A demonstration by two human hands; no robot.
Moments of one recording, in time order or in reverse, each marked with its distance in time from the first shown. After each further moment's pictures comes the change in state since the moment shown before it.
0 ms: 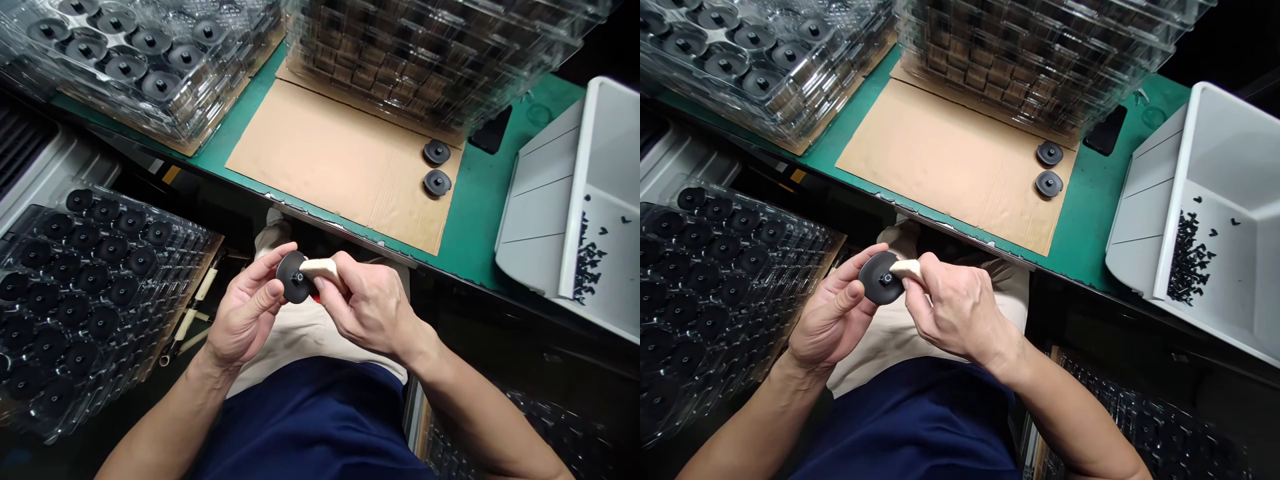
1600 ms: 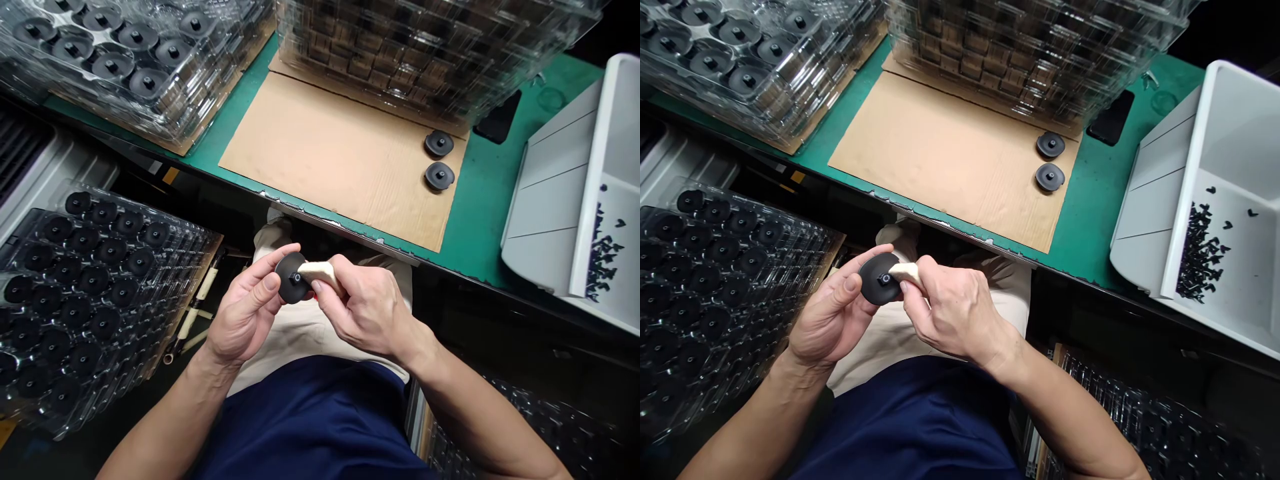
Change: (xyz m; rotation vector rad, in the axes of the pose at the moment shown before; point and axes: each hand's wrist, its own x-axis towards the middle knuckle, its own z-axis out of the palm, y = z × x) left_hand 0.007 -0.004 0.001 -0.013 -0.014 -0.090; right_hand -0.005 0.009 0.003 0.075 -0.028 0.034
